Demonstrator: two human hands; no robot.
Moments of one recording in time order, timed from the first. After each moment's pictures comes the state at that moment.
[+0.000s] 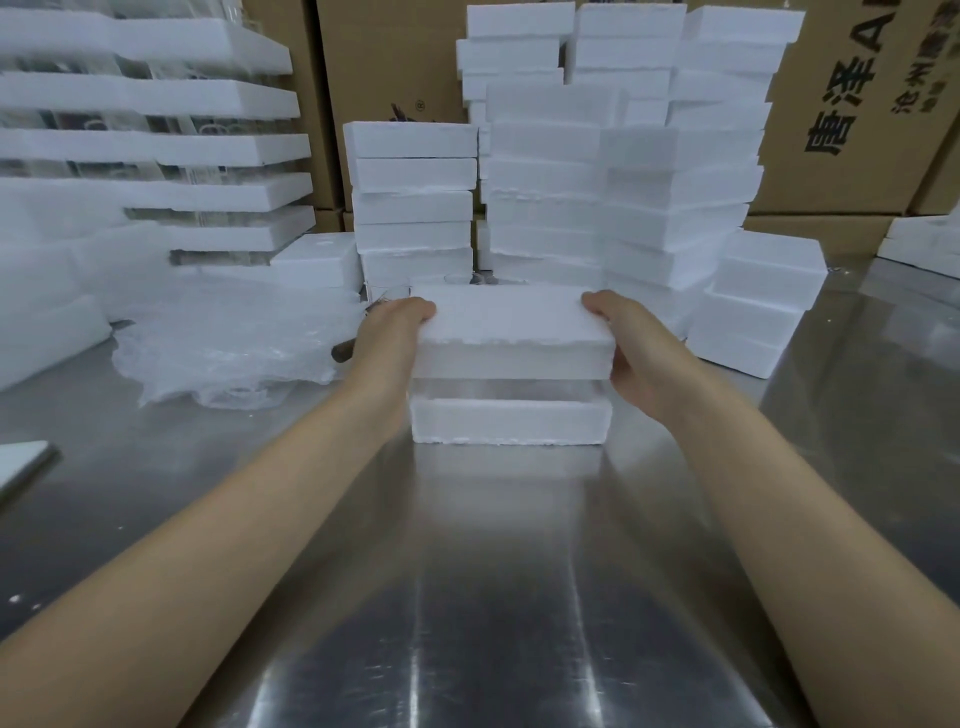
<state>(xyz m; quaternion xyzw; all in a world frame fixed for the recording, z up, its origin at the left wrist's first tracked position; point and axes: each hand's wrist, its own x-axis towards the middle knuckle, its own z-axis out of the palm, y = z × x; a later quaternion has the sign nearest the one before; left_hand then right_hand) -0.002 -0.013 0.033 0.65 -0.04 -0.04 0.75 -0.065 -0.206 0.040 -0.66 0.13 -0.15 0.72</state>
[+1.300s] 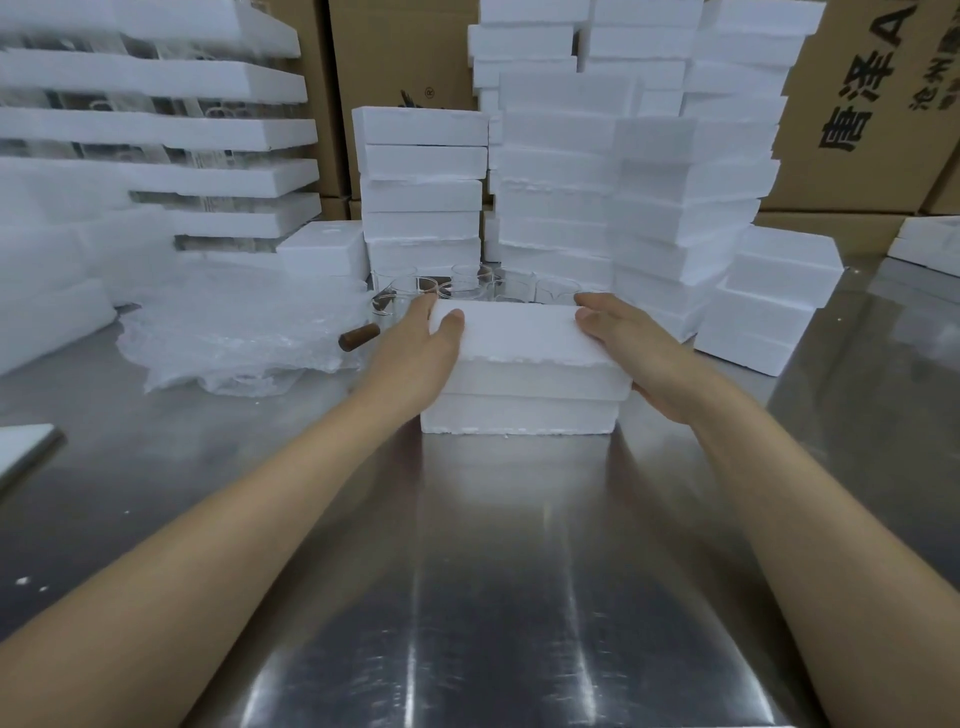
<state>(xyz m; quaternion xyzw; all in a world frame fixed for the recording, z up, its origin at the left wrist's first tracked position) -0.005 -0.010 0.022 0.87 -0.15 0.04 0.47 -0.062 -0.217 0.028 -0.83 0.12 -0.12 0.54</state>
